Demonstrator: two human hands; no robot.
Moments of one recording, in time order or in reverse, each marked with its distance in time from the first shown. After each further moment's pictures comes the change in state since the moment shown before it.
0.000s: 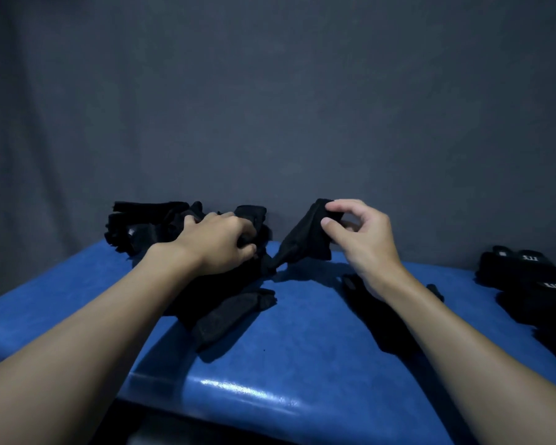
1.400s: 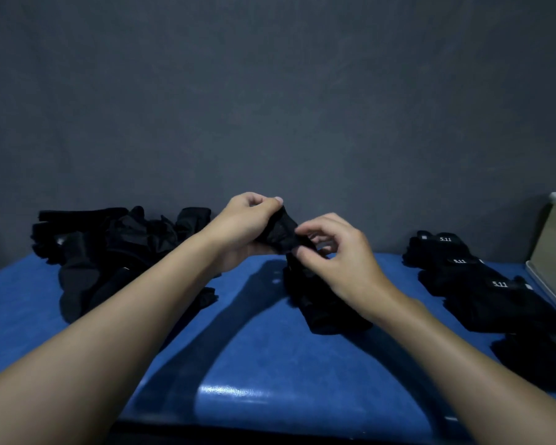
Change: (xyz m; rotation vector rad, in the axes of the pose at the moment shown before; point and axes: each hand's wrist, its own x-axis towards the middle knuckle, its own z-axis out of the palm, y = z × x) left_hand 0.011 0.138 -0.007 -1.475 -0.061 -0.178; right_hand -0.042 -0.006 -0.073 -0.312 -0.105 -0.193
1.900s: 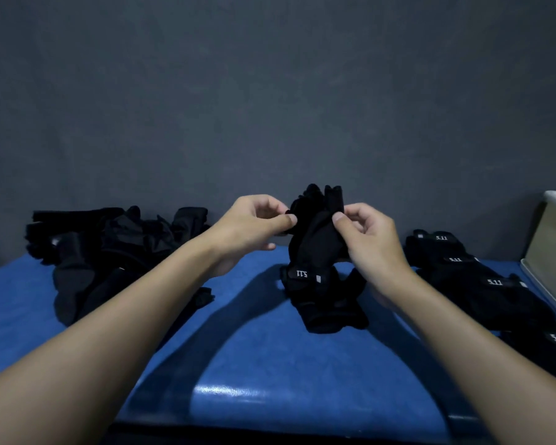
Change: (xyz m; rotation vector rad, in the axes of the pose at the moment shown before) left_hand 0.003 -0.009 -0.006 0.264 -0.161 0.151; right_hand 0.010 0.003 -0.022 0.368 0.214 0.317
